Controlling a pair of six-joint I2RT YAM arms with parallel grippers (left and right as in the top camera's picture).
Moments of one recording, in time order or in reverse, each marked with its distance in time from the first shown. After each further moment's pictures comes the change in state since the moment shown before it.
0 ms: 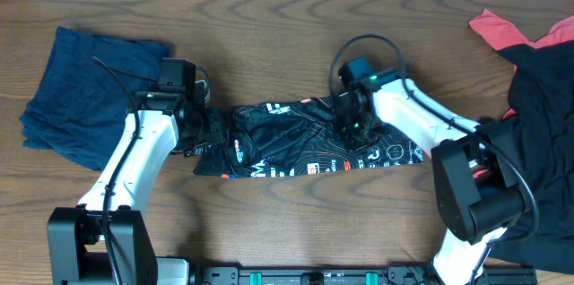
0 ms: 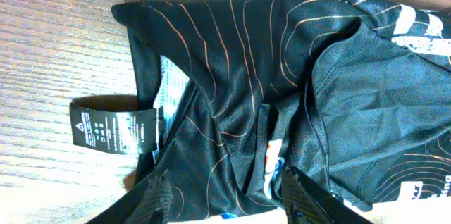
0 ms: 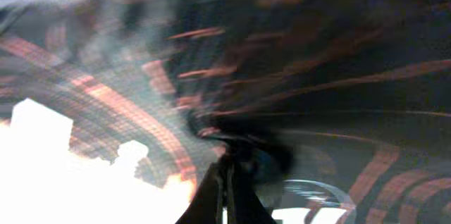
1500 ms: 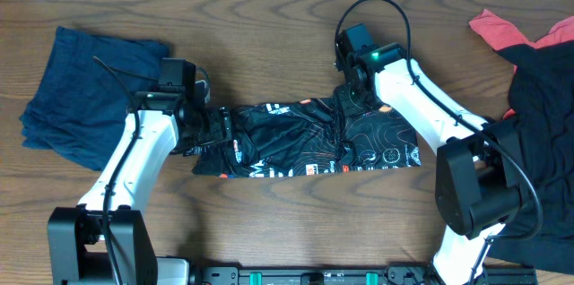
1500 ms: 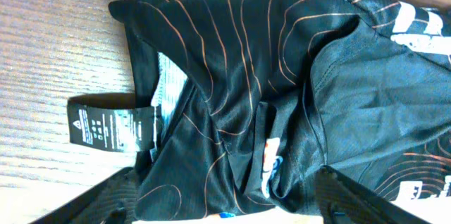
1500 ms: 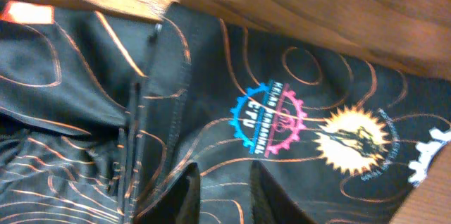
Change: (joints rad) left arm 0.000 0.002 0.000 -0.001 -0.002 0.014; right arm -0.028 0.026 0.207 0.032 0.231 0.200
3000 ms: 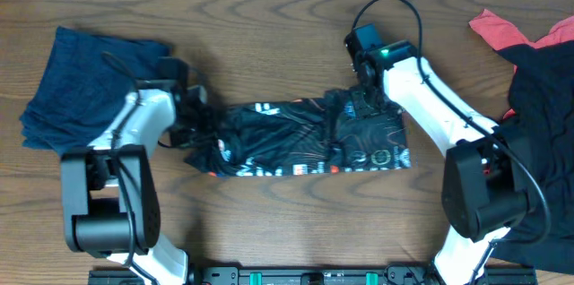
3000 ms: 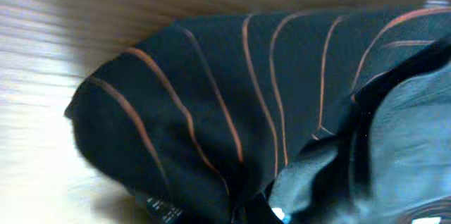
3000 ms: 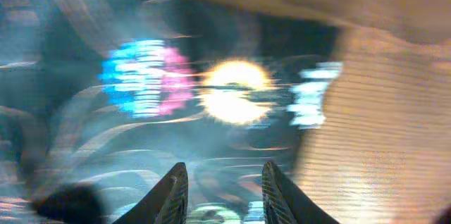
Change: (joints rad) left arm 0.116 0.245 0.085 0.006 0.059 0.051; right arm -0.048 -0.035 0.000 -0.094 0.117 0.063
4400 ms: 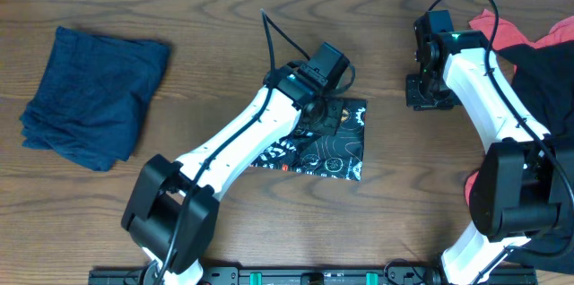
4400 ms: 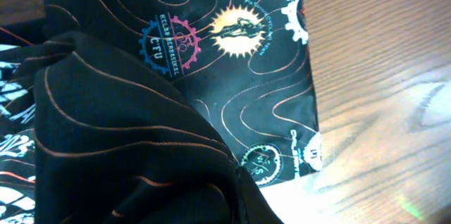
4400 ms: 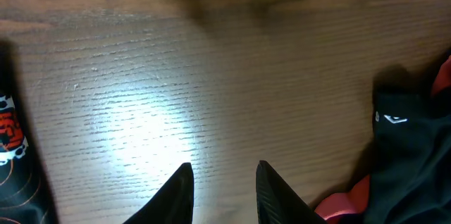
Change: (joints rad) left arm -0.737 0.059 0.386 -0.063 -0.112 -0.144; right arm -0.258 -0.050 0.001 -0.085 0.014 -0.027
